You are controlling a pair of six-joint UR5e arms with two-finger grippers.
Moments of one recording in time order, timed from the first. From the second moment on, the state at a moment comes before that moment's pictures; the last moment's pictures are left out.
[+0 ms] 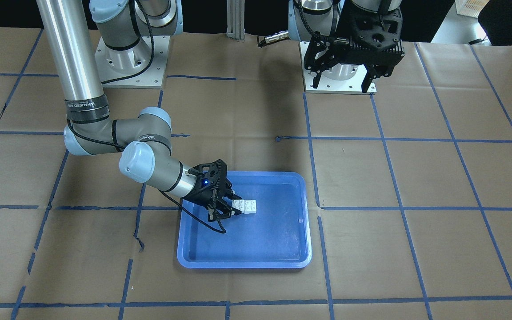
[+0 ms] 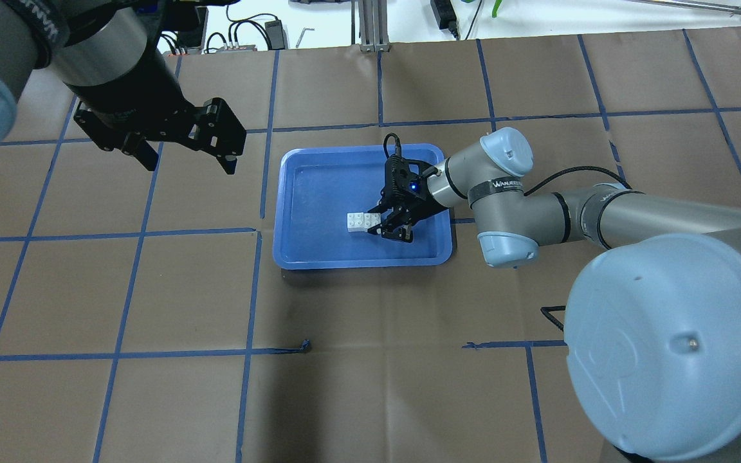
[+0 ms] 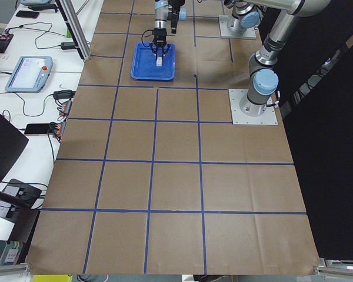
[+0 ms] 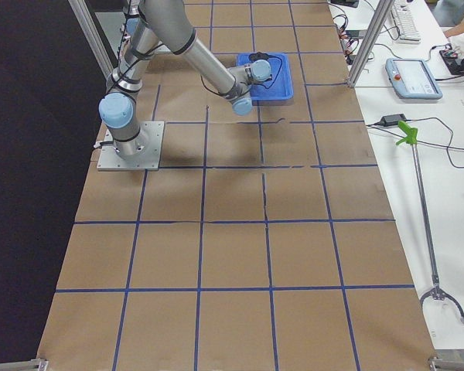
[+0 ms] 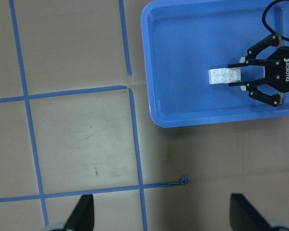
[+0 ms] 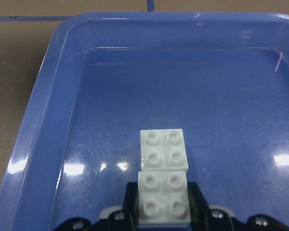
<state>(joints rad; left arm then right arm) -1.66 -1.50 -1.54 -1.63 1.58 0.00 1.70 -0.97 1.92 -2.68 -0.84 -1.38</state>
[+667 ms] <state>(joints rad) -1.66 -1.50 -1.54 -1.64 1.58 0.00 1.70 -0.97 1.92 -2.68 -0.84 -1.38</state>
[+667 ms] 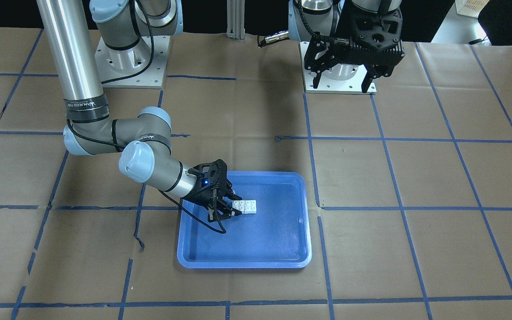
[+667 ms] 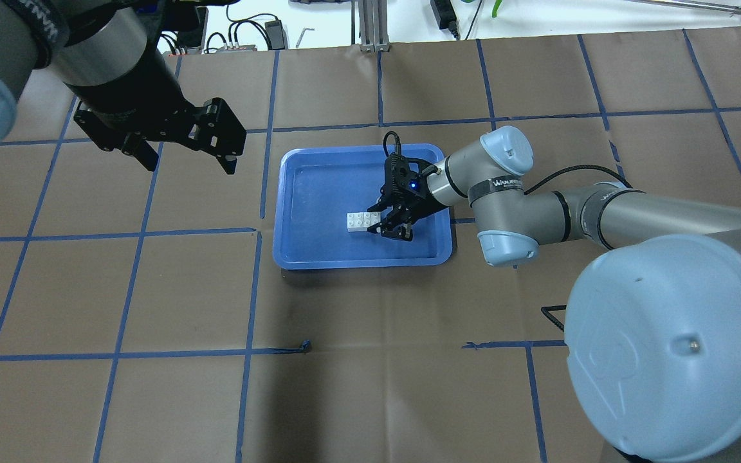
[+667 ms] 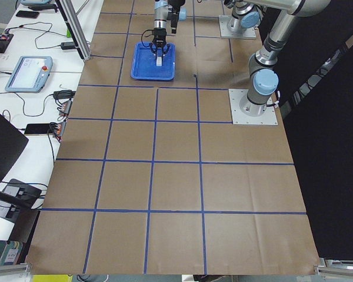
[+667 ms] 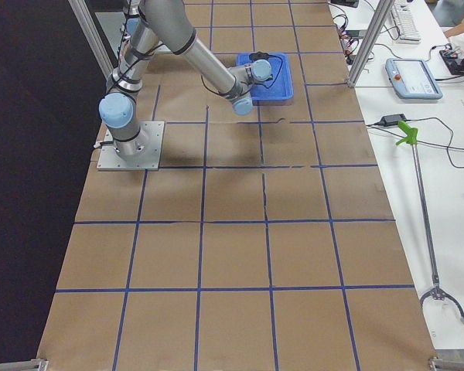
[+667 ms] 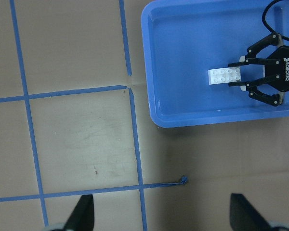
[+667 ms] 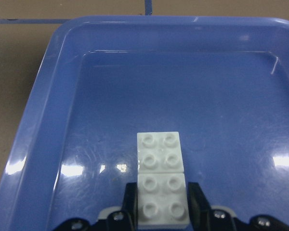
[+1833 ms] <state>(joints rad) -1.66 -1.50 -1.54 -1.64 1.58 0.00 1.59 -1.22 1.85 -2.38 -1.07 -1.07</state>
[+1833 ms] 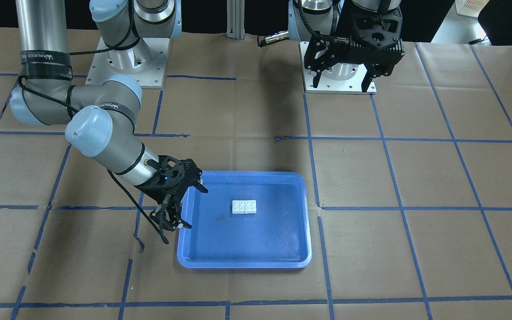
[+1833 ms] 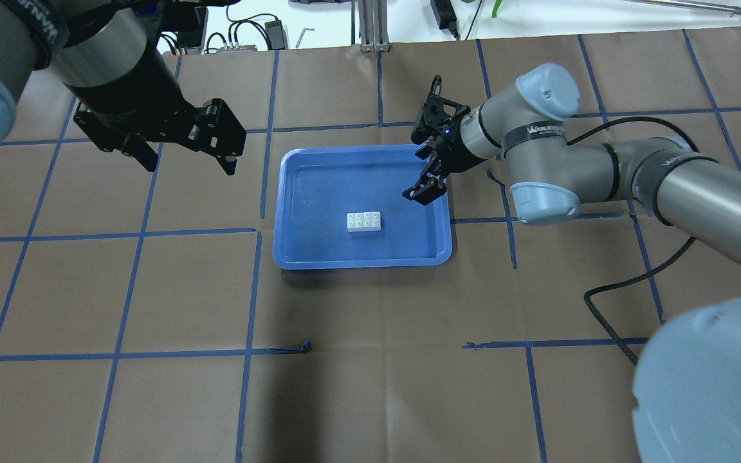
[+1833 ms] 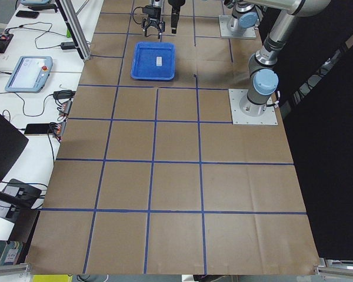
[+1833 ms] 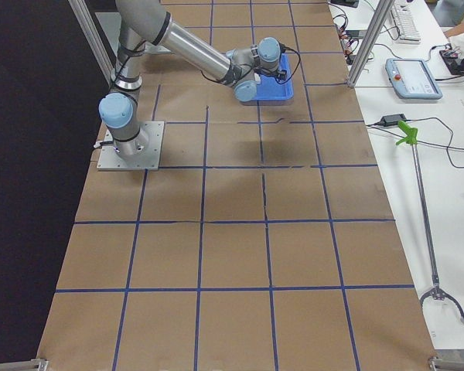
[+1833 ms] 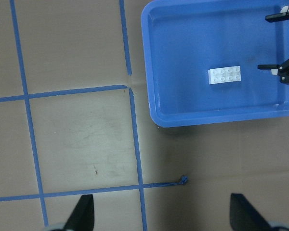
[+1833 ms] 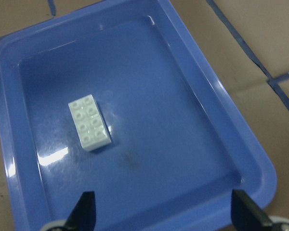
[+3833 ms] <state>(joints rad) -1.66 -1.50 -1.54 -1.64 1.58 0.00 1.56 -1.54 1.50 -1.50 -1.56 0.03</state>
